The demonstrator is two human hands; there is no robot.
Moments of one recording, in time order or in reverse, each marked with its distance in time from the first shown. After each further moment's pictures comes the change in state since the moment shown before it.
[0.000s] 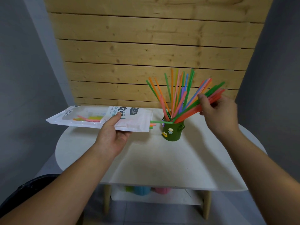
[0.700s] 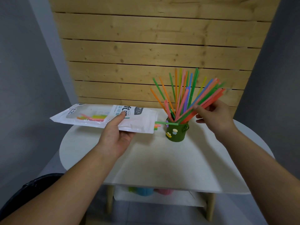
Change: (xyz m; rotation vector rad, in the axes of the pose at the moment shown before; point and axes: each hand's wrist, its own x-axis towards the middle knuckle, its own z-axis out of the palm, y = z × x) left_hand 0.000 0.003 -0.001 0.040 -0.031 0.005; right_hand 0.008 0.021 0.020 0.255 -0.182 0.249
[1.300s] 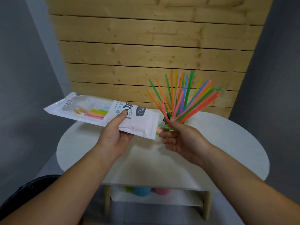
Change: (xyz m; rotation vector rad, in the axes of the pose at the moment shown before) left_hand -0.009 -0.004 0.008 0.120 -0.093 0.072; right_hand -0.064 -0.017 0.047 0.524 -0.439 0.594
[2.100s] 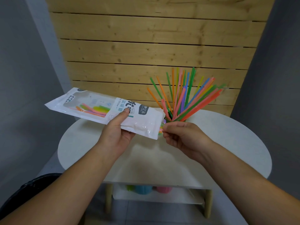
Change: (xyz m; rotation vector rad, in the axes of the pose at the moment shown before) left_hand -0.003 0.000 0.002 0.030 -0.053 0.019; right_hand -0.001 -0.001 0.004 -0.023 0.017 -0.085
